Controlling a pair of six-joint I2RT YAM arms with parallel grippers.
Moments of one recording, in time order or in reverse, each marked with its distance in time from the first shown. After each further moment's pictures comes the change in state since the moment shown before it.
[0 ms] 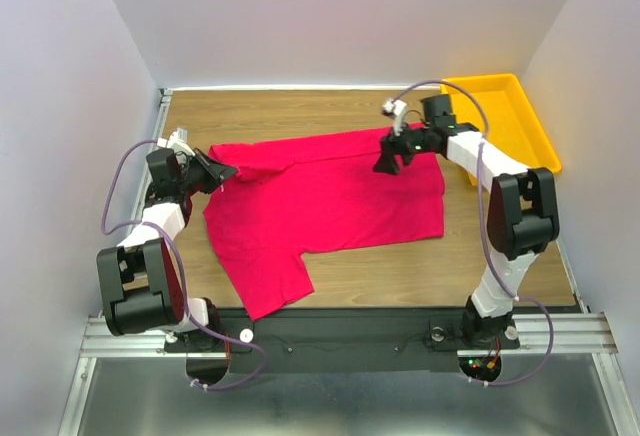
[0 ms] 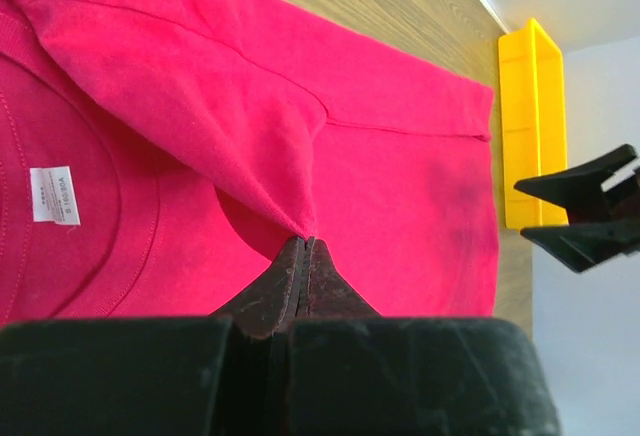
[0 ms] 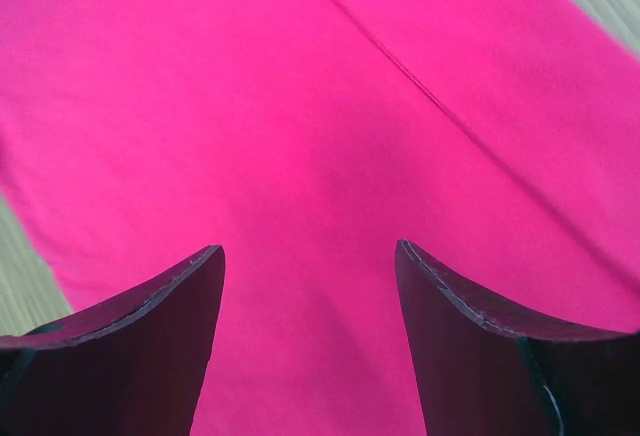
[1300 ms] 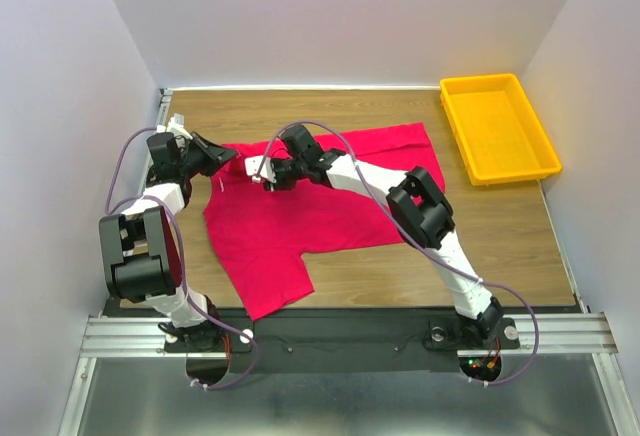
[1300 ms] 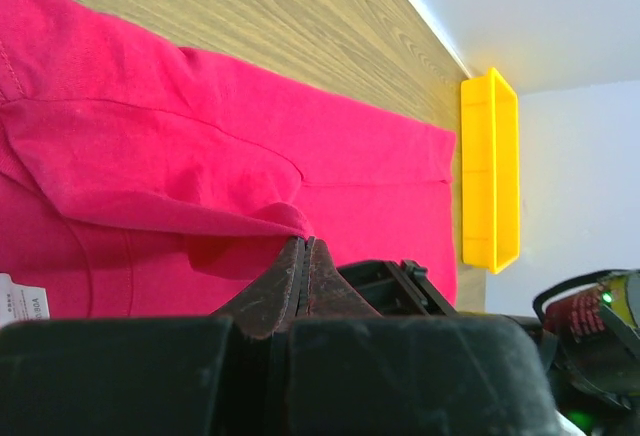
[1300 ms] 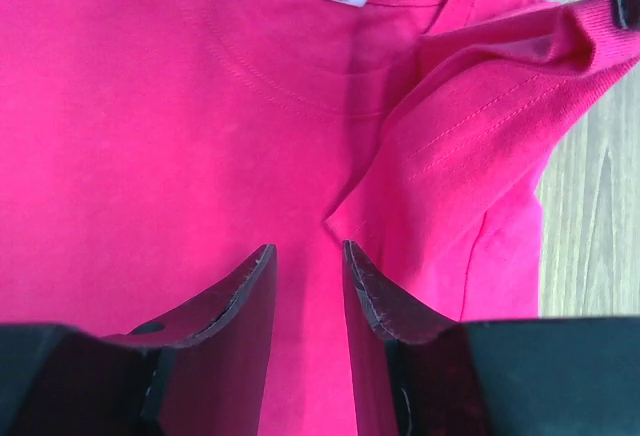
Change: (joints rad) left arm 0.000 0.203 0.154 0.098 0.023 -0.131; right arm 0.647 0.521 0.545 0.192 0.230 -0.491
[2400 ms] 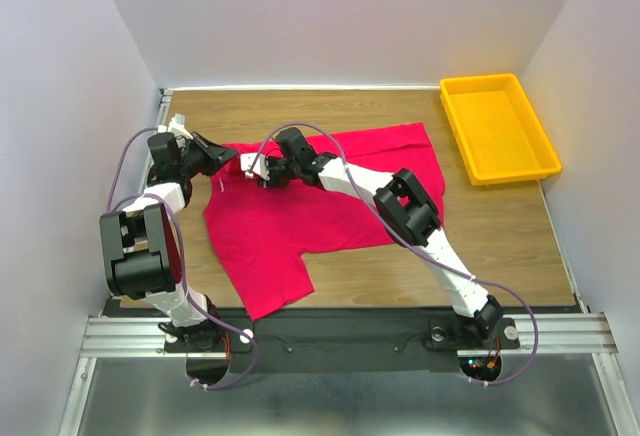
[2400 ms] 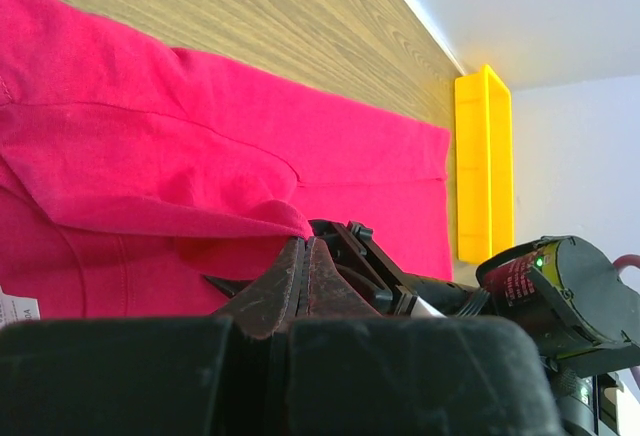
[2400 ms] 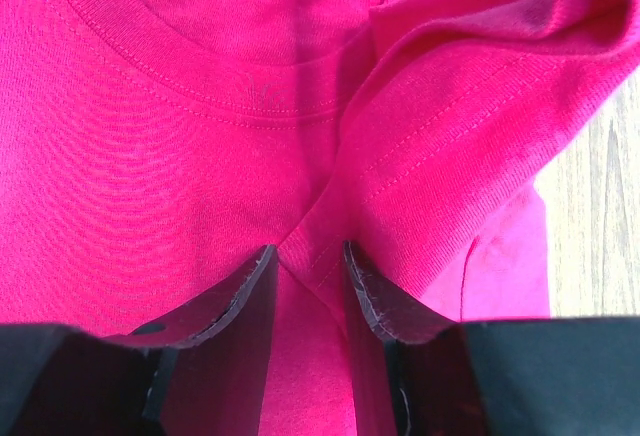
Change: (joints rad) left arm 0.000 0.019 0.000 0.030 0.019 -0.010; right arm 0.003 0.159 0.140 0.080 0.074 0.087
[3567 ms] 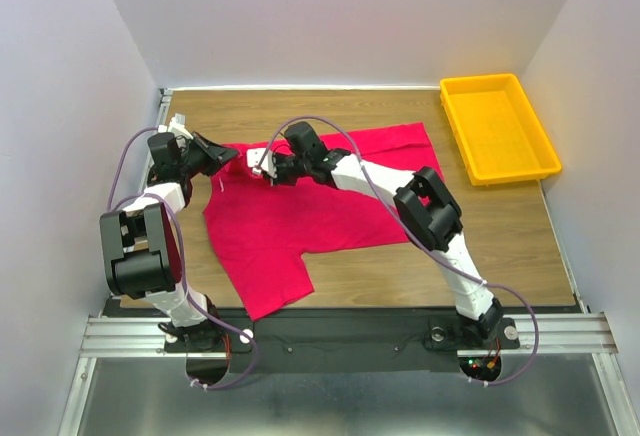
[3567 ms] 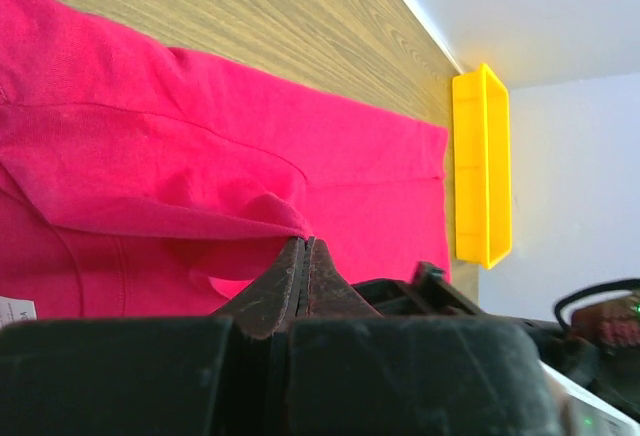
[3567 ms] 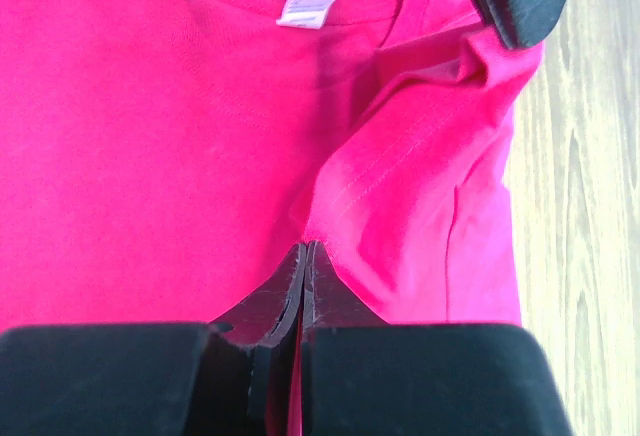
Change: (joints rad) left arm 0.000 0.006 0.000 0.007 0.006 -0.005; right arm 0.000 -0.194 -0.182 -0.002 -0.048 0.039
